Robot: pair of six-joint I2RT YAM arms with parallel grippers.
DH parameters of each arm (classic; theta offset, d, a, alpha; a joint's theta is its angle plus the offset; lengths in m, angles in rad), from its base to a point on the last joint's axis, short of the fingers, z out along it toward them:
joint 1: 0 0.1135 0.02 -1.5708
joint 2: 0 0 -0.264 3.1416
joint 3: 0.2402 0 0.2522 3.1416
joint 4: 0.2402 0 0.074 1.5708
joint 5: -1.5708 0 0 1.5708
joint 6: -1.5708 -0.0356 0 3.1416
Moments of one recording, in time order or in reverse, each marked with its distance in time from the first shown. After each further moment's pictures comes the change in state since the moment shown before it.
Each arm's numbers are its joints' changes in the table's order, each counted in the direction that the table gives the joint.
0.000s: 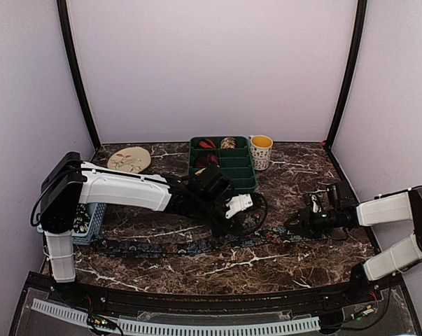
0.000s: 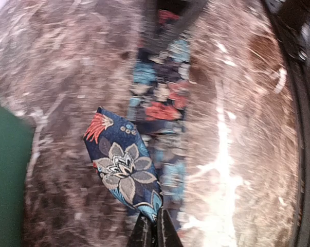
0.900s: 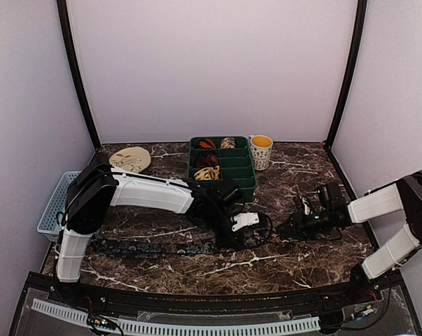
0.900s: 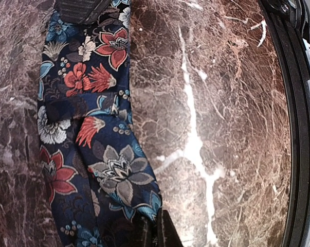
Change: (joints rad) left arm -0.014 0.200 0.173 0.218 -0.169 -0.058; right arm 0.069 0.127 0.034 -0.051 0.041 0.029
